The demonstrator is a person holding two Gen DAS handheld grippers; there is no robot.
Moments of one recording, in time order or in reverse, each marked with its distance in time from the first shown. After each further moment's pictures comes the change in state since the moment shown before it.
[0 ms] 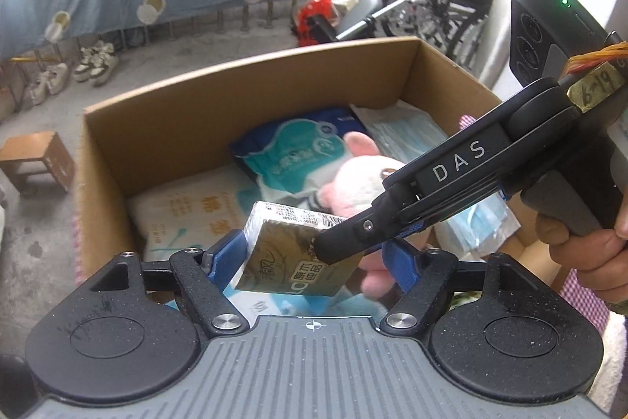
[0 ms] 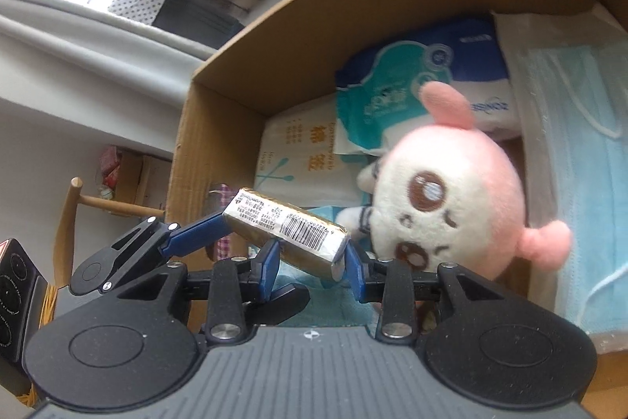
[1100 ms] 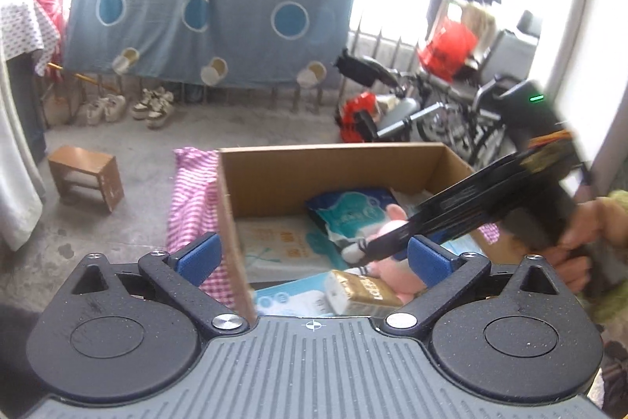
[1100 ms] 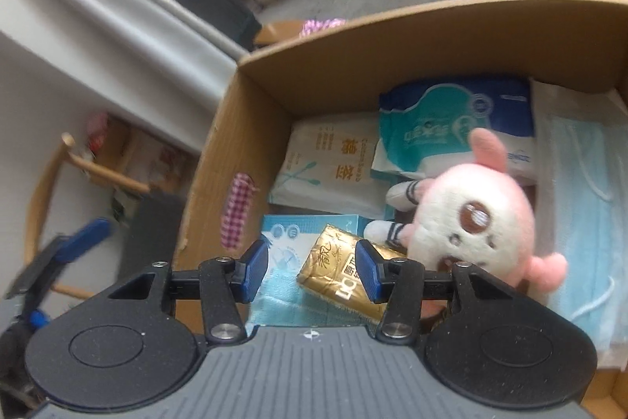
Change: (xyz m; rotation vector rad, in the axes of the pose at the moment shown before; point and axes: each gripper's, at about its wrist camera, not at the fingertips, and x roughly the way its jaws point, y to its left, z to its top) left arm -0.115 0.033 -0.039 -0.164 -0.290 0.075; right arm 0.002 0.061 -0.002 -0.229 0.000 -0.122
